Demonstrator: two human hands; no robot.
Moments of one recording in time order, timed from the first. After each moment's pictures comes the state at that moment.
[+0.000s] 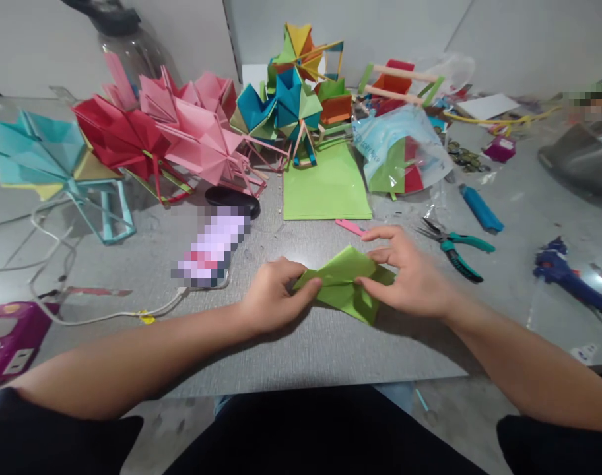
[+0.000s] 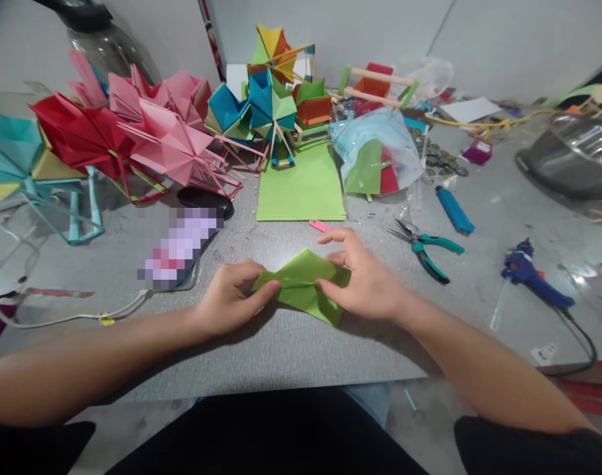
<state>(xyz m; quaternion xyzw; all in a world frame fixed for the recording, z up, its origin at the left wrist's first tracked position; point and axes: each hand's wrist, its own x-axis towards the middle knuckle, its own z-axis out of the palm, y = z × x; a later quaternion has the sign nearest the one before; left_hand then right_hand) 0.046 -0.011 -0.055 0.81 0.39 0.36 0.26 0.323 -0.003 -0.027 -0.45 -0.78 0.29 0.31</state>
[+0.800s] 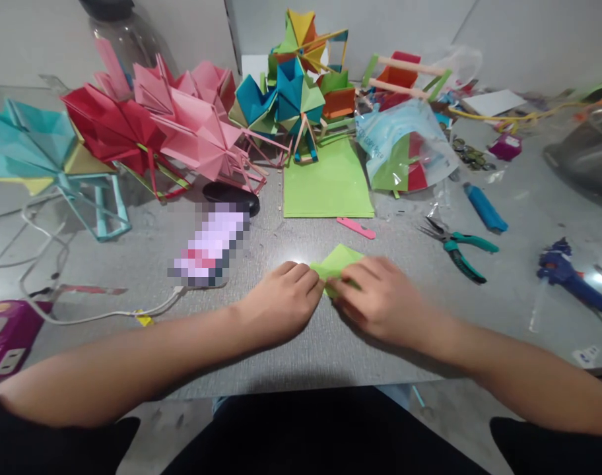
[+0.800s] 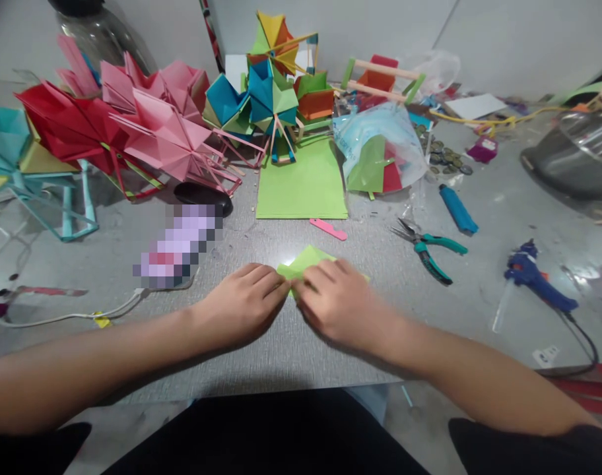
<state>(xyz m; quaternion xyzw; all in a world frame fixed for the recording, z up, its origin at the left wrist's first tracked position) 0.047 -0.015 -0.055 0.96 0.25 0.11 -0.05 0.295 -0.024 -0.038 -0.32 -0.94 -0.06 0.14</state>
